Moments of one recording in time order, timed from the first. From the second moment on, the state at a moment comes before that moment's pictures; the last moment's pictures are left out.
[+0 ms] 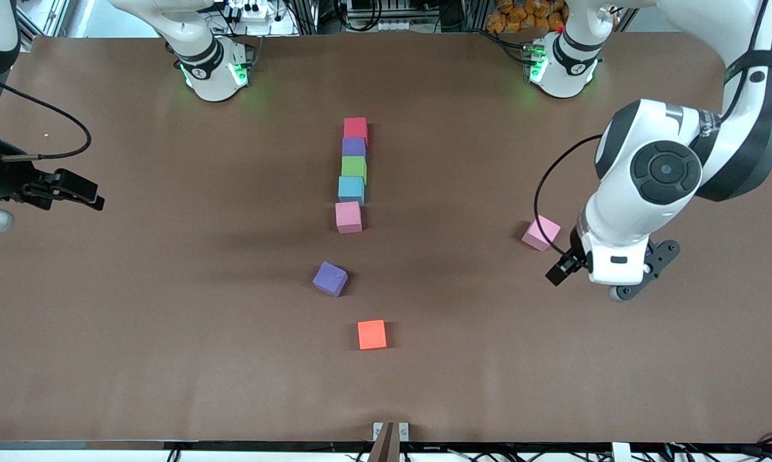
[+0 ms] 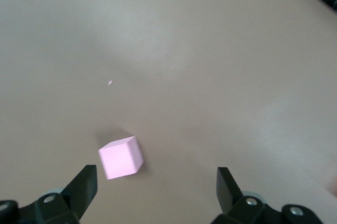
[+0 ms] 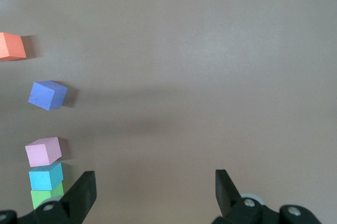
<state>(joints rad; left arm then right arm) -0.13 0.36 -0.23 -1.51 0.19 1.82 -1.08 0.03 0.14 -0.03 -1.45 0.08 1.57 0.06</state>
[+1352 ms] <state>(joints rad) -0.11 -0.06 -0.08 -1.58 0.04 1.57 -0.26 0.03 0.13 -0.03 -1.43 0.08 1.57 0.07</state>
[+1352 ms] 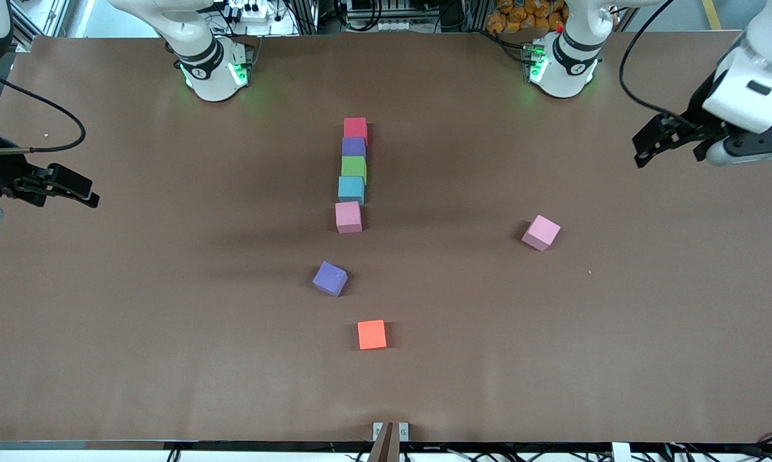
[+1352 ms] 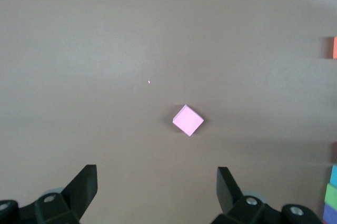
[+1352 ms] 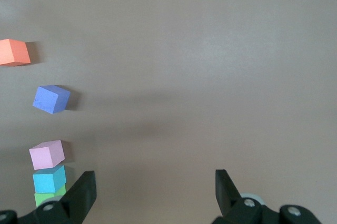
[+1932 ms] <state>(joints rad) -0.11 -0.06 -0.08 -1.45 0.04 1.39 -0.18 0.00 0.13 -0.03 -1.42 0.08 1.57 0.07</state>
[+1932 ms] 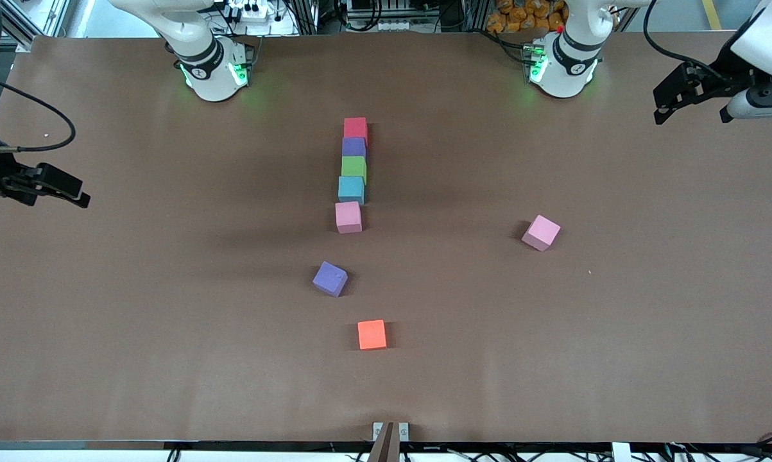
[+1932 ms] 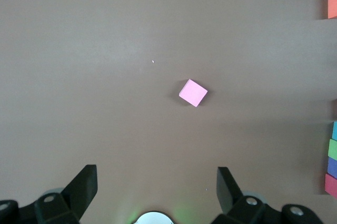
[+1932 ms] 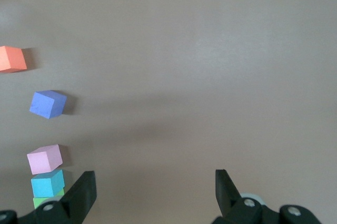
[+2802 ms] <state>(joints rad) -0.11 -0.06 -0.09 -1.44 0.03 1.38 -0.18 -0.01 0.13 -0.03 -1.42 0.03 1.55 0.03</state>
